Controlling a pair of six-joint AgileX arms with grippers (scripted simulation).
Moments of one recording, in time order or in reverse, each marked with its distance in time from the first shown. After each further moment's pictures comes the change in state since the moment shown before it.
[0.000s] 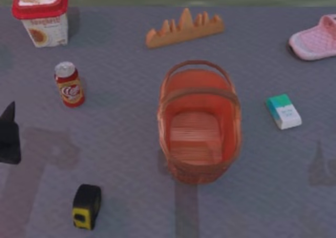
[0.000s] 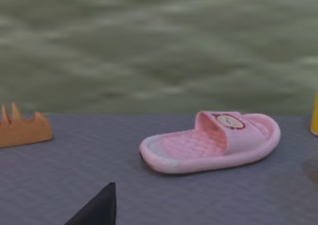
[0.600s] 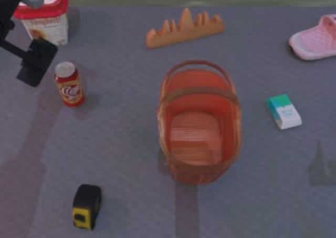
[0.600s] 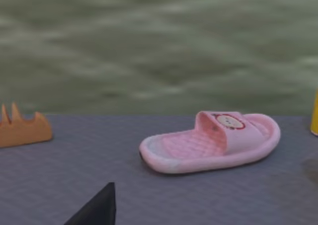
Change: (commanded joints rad) left arm -0.065 0.984 0.875 -0.573 -0.002 0.274; right arm 0.000 0.000 0.000 0.000 0.000 0.000
